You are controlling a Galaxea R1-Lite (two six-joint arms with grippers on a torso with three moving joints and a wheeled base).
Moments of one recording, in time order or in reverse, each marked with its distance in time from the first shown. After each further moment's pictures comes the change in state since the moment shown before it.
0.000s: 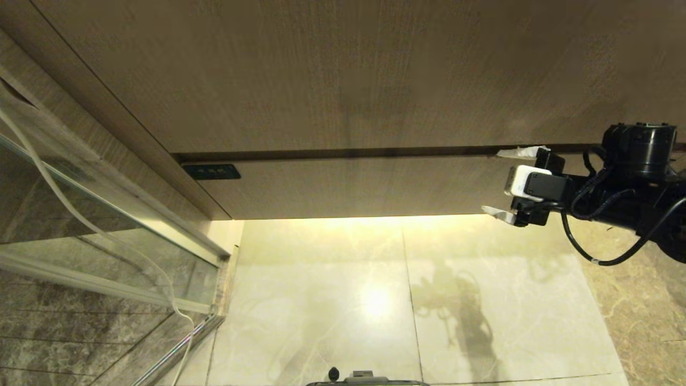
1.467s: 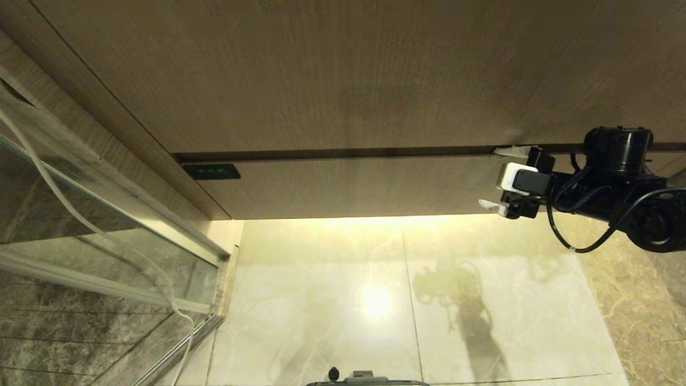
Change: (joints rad) left arm 0.000 0.000 0.000 0.000 0.000 0.000; right arm -0.045 0.130 -0.084 -0.061 0.003 -0.001
